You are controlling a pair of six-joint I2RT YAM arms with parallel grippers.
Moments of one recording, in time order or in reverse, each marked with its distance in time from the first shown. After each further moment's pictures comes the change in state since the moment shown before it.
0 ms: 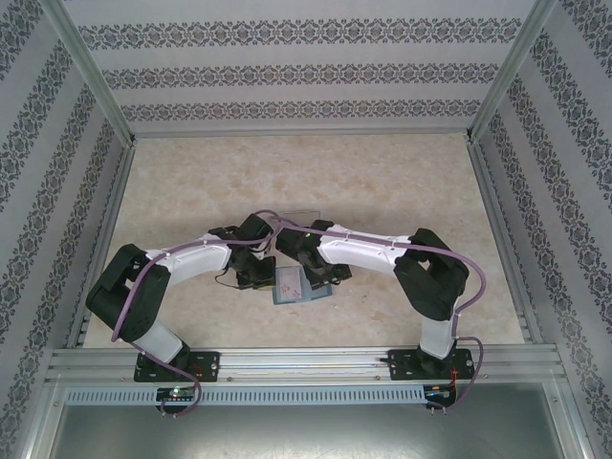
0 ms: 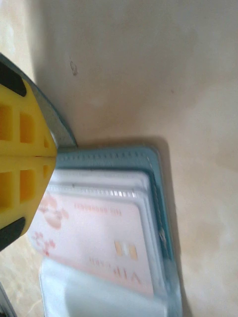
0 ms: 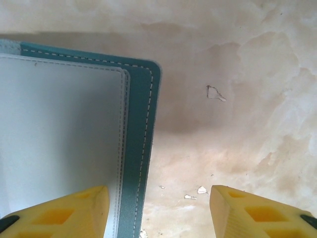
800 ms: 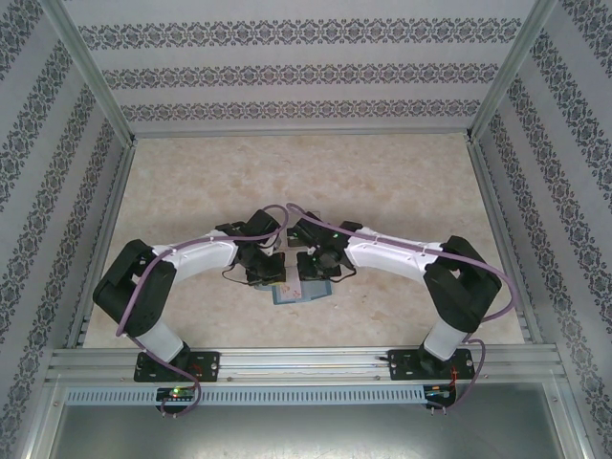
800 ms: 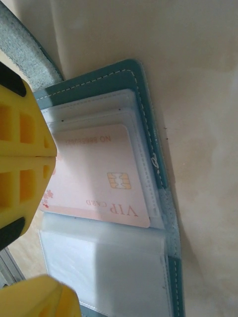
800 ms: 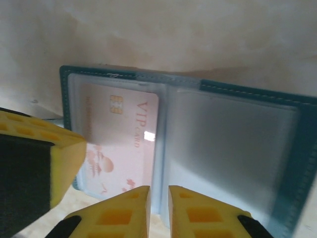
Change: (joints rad) left arm -0.029 0.047 0.053 0.031 0.065 -0.012; right arm -0.097 -0.169 -0.223 0.492 -0.444 0.037
